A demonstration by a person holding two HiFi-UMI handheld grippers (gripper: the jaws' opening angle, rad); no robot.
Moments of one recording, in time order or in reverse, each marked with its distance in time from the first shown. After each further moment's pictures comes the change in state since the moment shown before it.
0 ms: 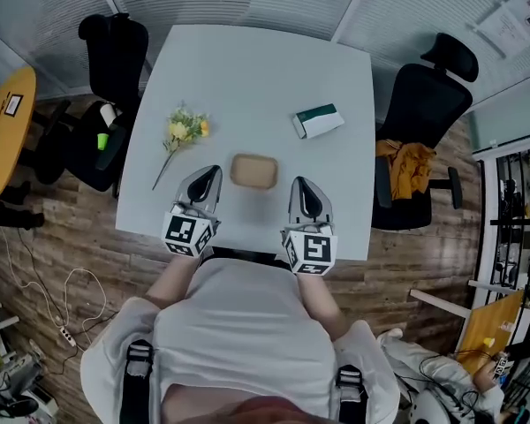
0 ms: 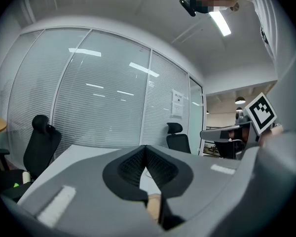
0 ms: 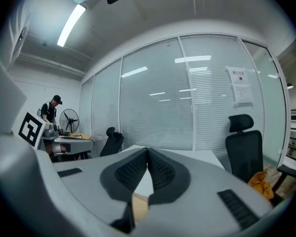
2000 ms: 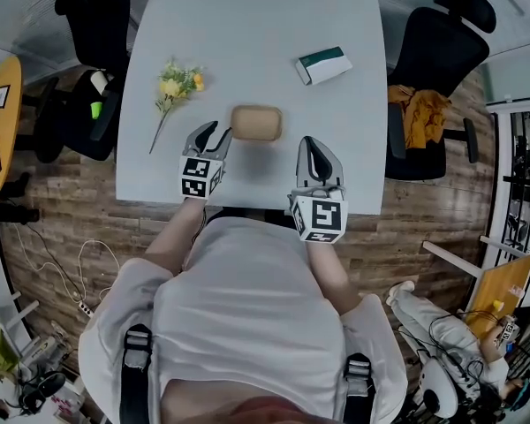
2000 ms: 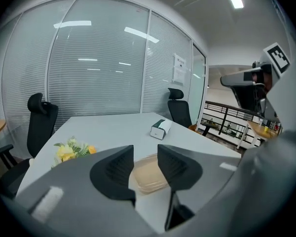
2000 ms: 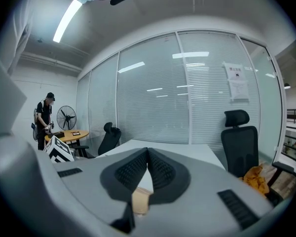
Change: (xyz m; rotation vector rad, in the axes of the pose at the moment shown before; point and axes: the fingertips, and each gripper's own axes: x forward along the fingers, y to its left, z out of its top) left arm 0.041 0.020 -0.148 0.019 0.378 -0.014; right arm -0.006 -0.008 -0.027 0.012 0.052 -0.027
